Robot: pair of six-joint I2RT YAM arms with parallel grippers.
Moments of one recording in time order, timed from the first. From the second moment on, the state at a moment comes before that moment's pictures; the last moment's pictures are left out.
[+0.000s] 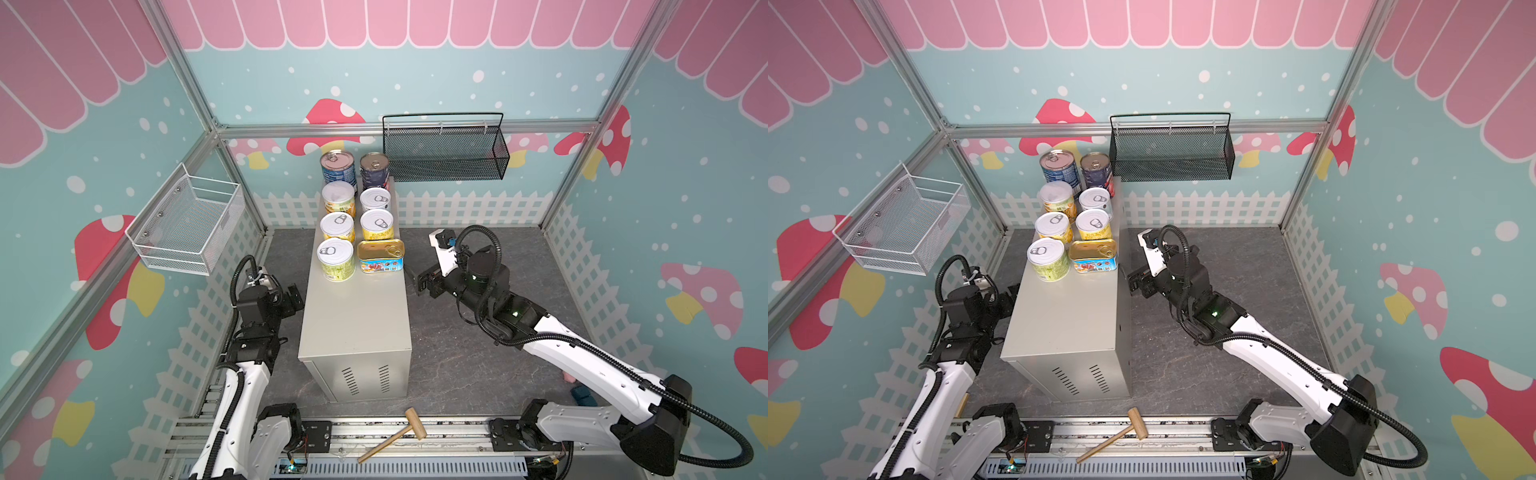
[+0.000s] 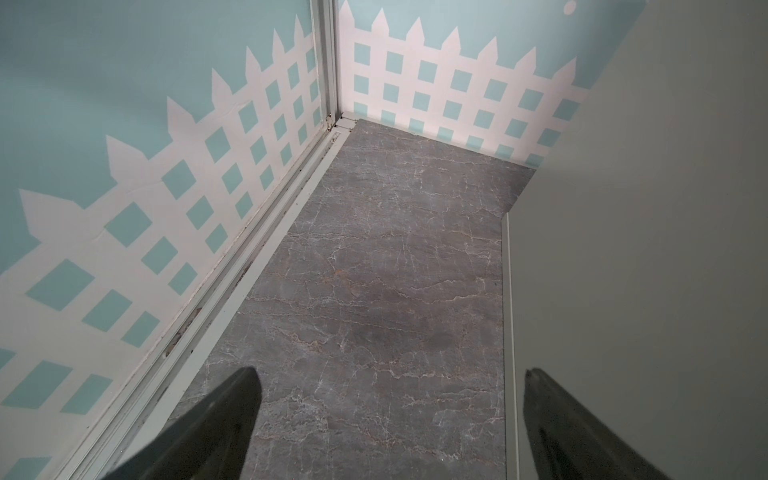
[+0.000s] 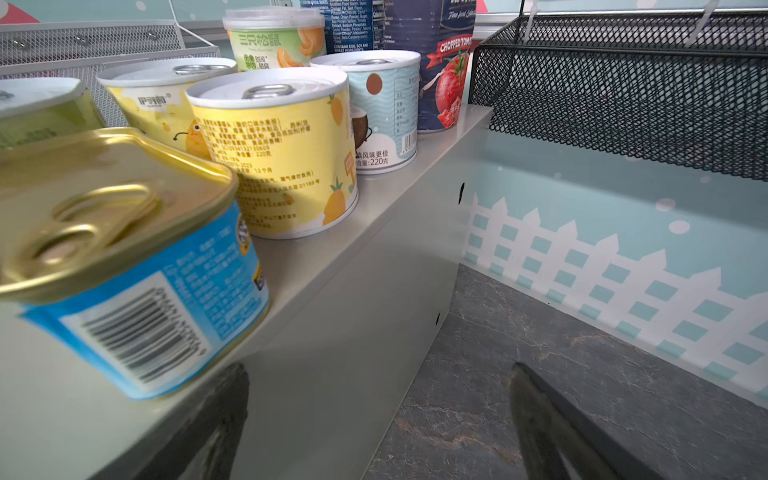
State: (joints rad) left arm 0.14 0.85 0.62 -0.22 -0.09 -0.18; right arm 0.79 1.21 1.11 -0.07 0.12 0.03
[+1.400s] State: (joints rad) left arm 0.11 1.09 0.48 0.03 -0.31 -0.19; right arm 0.48 1.17 1.00 -0.13 0.26 -0.02
